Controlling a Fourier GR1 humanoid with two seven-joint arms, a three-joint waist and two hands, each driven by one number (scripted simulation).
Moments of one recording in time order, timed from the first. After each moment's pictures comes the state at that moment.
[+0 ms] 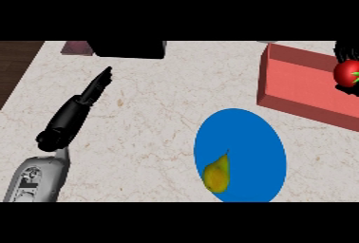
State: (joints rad) left arm -0.26 0.21 0.01 -1.53 -0.16 -0.25 -0.07; right arm -0.87 -0.73 -0.03 -0.67 0.84 0.35 -0.54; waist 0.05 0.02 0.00
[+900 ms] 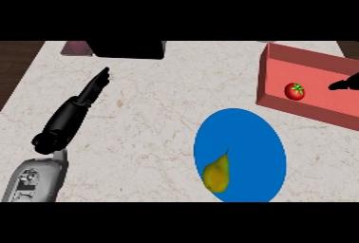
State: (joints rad) left arm -0.25 0.21 0.02 -1.54 -0.16 -0.26 -0.08; right arm -1.03 -0.70 -0.25 -0.25 0.59 0.45 -0.76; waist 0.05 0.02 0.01
